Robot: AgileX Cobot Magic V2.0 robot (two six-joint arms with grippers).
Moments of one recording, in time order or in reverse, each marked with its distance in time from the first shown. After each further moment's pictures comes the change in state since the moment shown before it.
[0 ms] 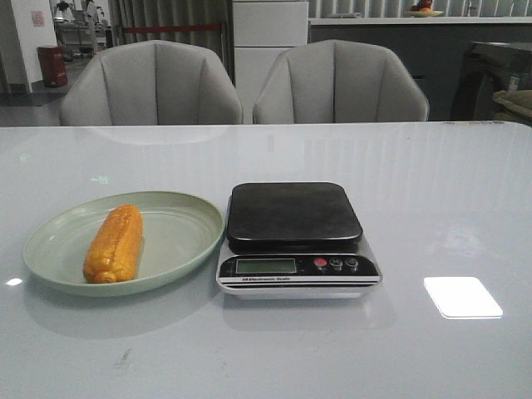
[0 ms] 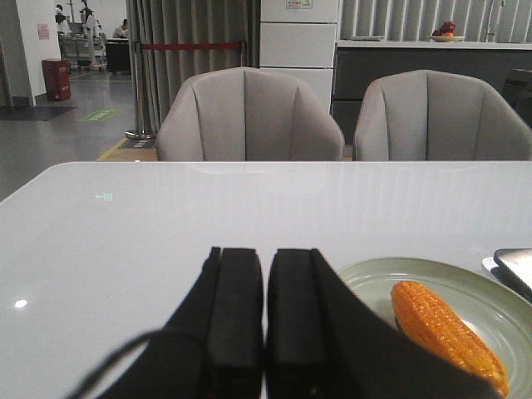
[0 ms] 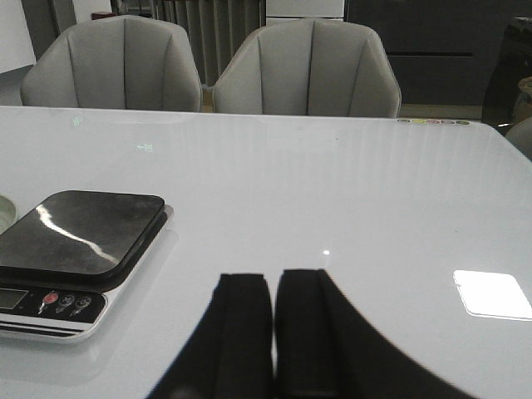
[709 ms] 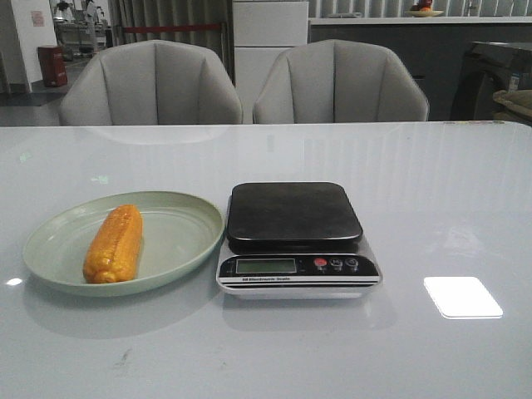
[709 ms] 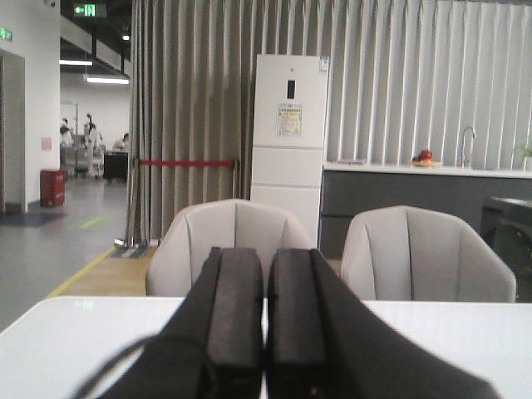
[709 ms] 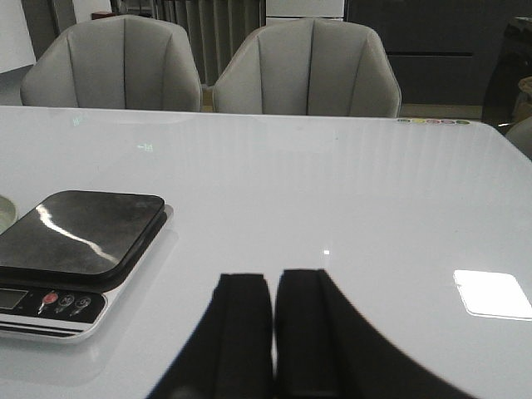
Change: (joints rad) left arm 0.000 0.090 -0.258 -0.016 -0.053 -0.020; right arm 0.000 0.000 0.000 0.000 0.000 0.000
